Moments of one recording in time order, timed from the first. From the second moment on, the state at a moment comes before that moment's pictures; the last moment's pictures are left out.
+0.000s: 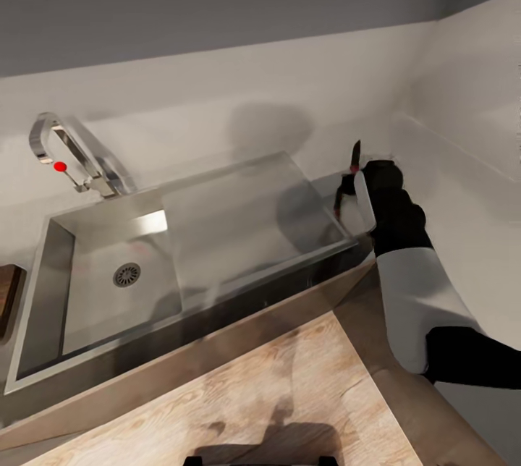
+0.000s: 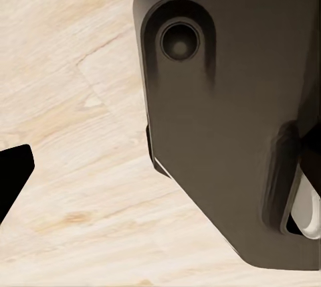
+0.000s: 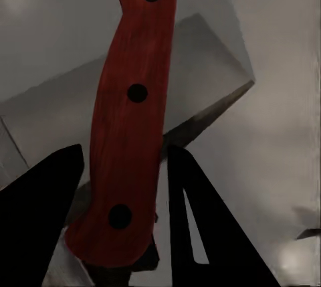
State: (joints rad) left arm -0.43 0.00 -0.27 0.08 0.19 -0.01 0.04; right arm -1.24 0.07 -0.03 -1.03 0.03 0.98 -0.32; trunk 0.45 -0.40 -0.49
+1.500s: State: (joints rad) left arm -0.43 0.00 -0.27 0.08 0.19 -0.01 0.04; right arm -1.24 0.16 0.68 -1.04 0.06 0.96 -0.62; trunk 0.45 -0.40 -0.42
